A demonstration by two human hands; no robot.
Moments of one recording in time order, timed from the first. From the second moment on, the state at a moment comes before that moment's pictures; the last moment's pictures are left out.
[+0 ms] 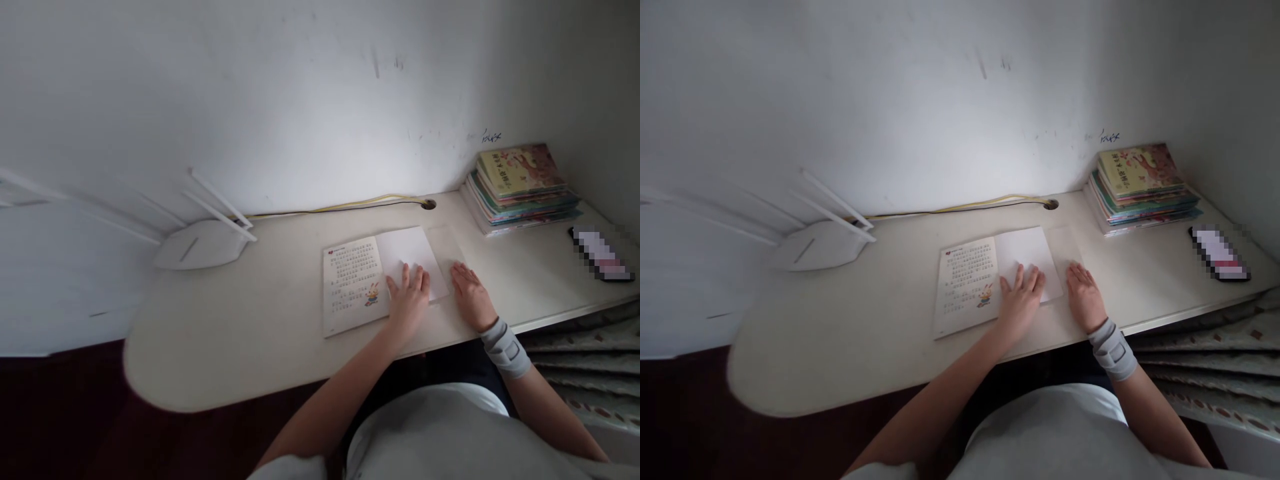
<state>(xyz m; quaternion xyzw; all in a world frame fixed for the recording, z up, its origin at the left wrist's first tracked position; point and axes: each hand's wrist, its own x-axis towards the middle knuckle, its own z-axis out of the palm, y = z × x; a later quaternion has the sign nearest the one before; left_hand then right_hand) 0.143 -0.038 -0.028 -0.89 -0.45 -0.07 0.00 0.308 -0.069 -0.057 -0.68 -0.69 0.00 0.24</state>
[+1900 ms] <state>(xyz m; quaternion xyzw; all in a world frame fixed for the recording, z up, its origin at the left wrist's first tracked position) 0.002 -0.018 -0.052 -0.69 -0.57 -0.35 -0.29 0.157 0.043 -0.016 -0.33 -0.94 0.05 0.03</state>
